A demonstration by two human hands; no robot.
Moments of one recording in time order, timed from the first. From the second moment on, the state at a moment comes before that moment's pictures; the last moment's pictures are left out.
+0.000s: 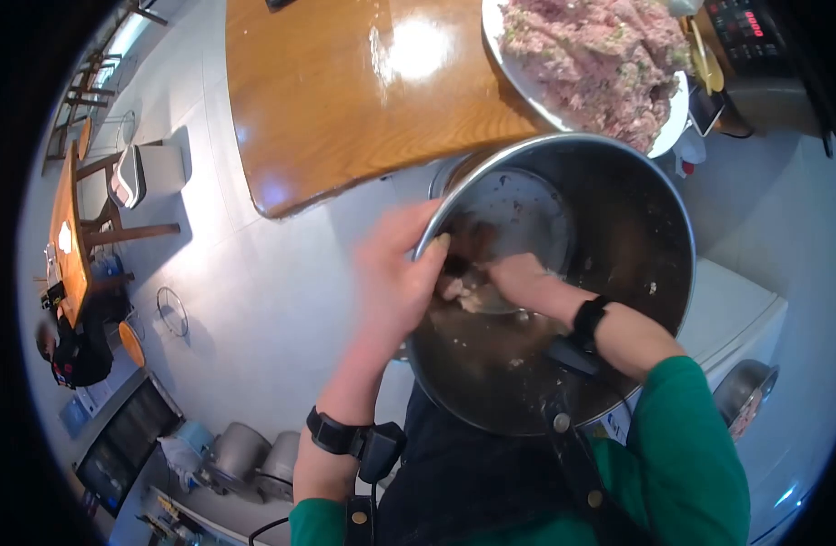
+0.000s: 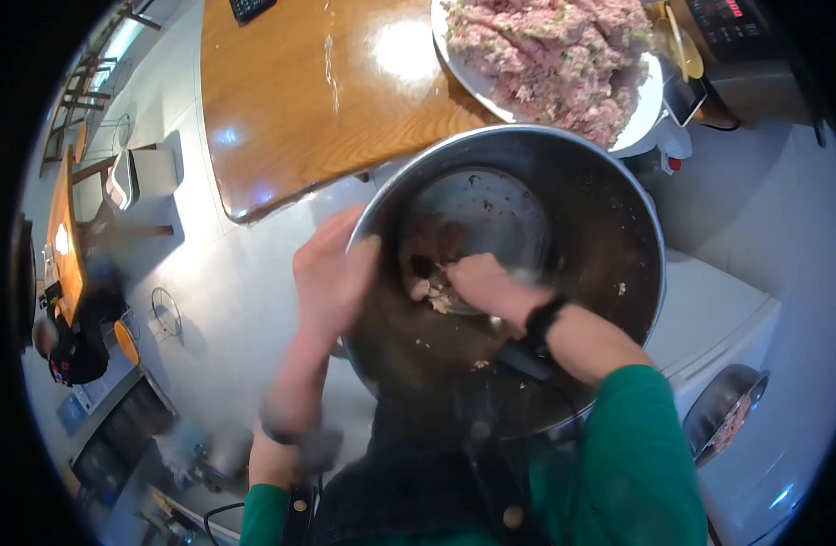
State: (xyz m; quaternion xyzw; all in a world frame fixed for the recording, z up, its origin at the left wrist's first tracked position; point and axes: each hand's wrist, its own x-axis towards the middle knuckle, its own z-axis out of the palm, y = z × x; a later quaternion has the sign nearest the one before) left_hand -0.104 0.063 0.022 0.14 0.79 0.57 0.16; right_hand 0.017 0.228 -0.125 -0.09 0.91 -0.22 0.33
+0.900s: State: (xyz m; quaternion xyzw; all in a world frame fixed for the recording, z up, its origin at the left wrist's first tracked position) left_hand -0.100 0.070 0.016 0.16 0.80 0.55 0.17; right_hand 0.036 0.232 -0.089 -0.09 0.89 -0.22 0.39
